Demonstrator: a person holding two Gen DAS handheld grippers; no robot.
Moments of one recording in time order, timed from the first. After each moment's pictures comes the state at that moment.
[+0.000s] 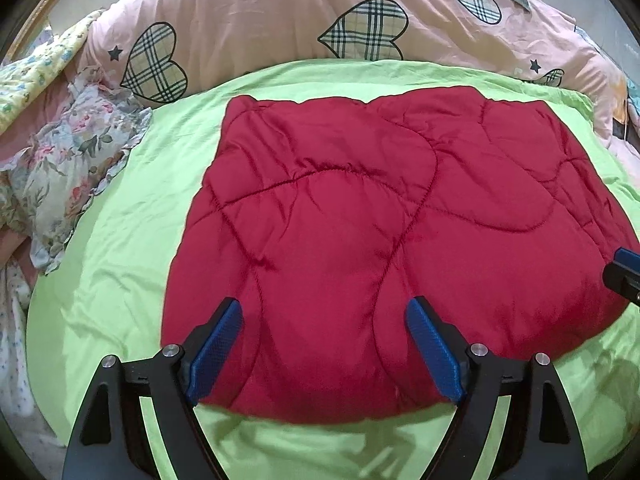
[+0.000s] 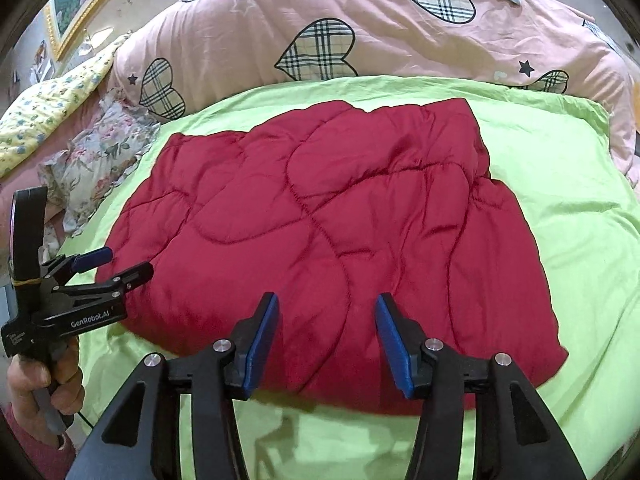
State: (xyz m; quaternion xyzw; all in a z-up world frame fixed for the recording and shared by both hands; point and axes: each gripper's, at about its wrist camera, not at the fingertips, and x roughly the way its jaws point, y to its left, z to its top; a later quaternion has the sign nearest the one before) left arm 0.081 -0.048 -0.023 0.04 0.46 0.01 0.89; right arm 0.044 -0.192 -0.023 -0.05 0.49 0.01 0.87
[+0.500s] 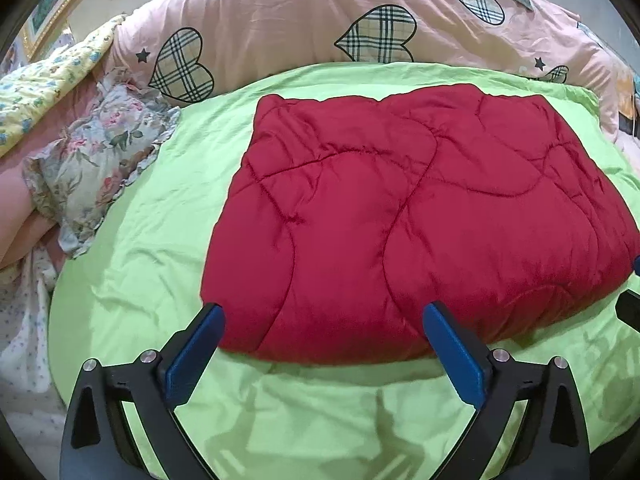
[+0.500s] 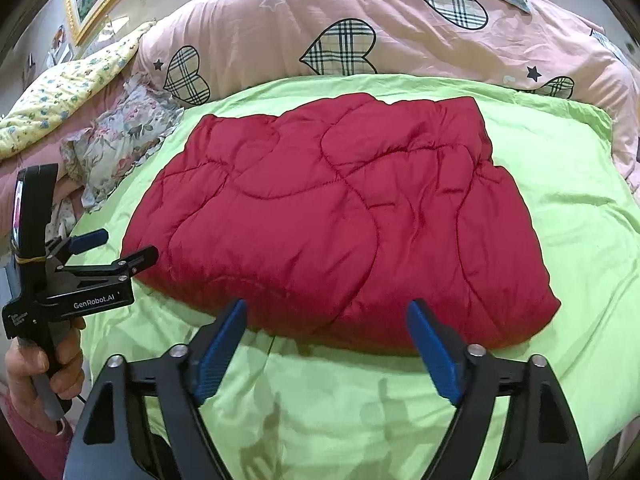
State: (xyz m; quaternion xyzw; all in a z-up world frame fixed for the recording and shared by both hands) left arm 0.034 -0.049 -0.004 0.06 0.46 0.04 0.89; right arm 0.004 -0.174 -0.015 -0.07 0.50 0.03 0.87
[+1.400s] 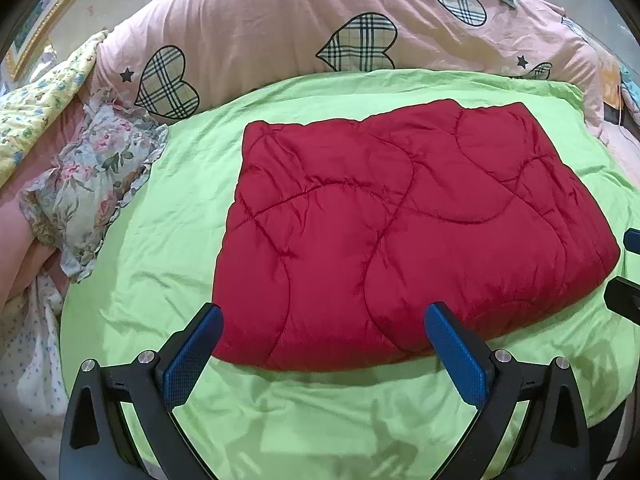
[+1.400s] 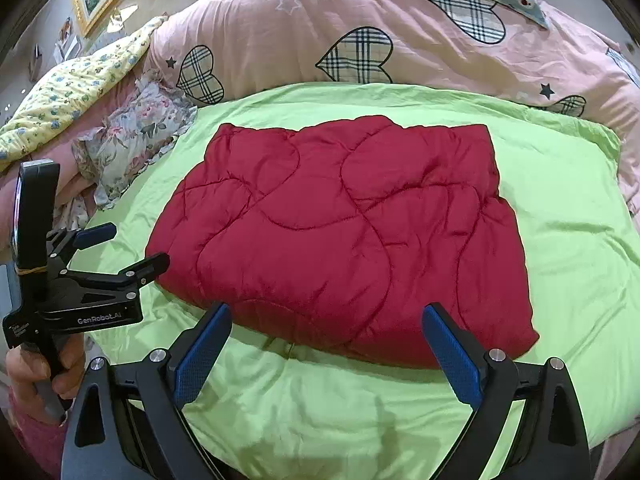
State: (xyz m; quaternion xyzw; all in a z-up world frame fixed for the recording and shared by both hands) left arm 0.047 -0.049 0.037 0.08 0.47 0.01 0.88; right arm 0.026 -0.152 0.022 -0.08 0.52 0.04 0.85
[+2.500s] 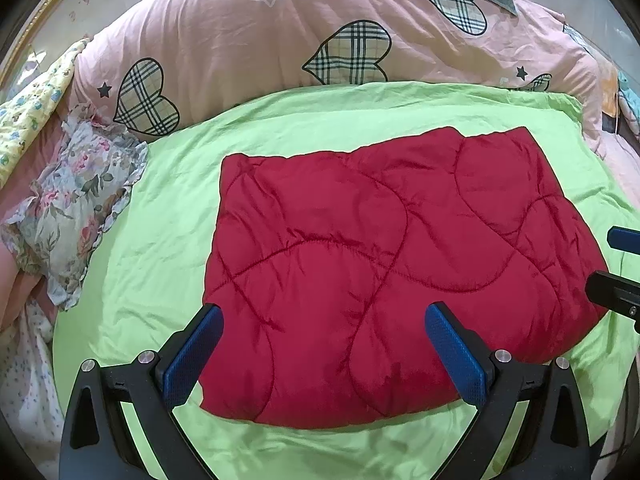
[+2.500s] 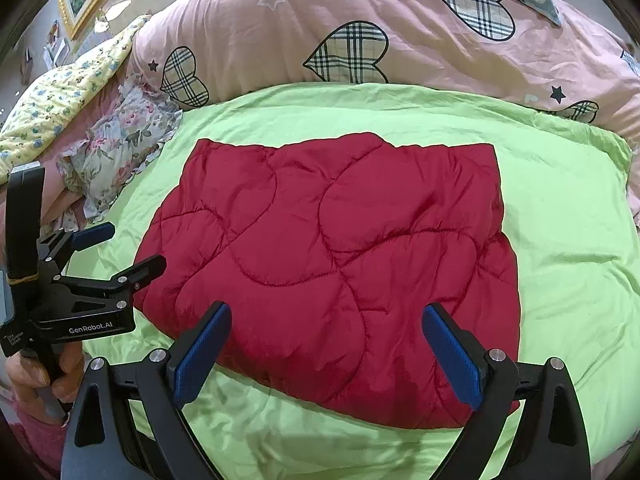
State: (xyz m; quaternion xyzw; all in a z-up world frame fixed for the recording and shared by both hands) left arm 0.100 -0.061 0.045 0.07 0.47 0.00 0.88; right arm 0.088 -0.170 0.029 -0.07 0.54 0.04 0.84
